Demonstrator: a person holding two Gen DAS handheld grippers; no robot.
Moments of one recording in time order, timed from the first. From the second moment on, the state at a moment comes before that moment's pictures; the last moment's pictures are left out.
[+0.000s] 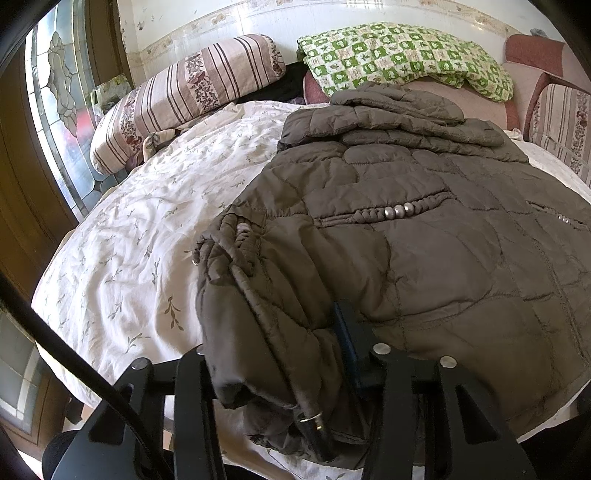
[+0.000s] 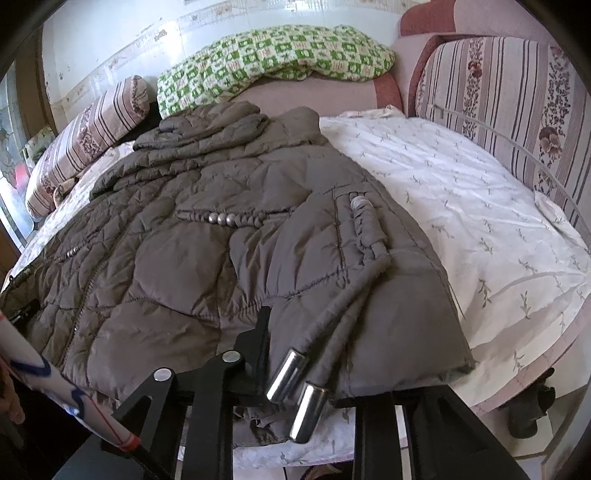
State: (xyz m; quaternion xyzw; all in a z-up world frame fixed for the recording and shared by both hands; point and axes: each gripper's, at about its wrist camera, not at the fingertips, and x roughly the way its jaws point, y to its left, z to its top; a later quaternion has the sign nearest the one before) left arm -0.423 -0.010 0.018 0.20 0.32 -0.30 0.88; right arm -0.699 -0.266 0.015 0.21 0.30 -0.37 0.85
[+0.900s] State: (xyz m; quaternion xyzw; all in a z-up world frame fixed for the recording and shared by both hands) left arm -0.439 0.012 0.036 0.19 0.29 -0.32 0.89; right arm -0.723 -0.243 0.048 0.18 0.25 -0.38 0.87
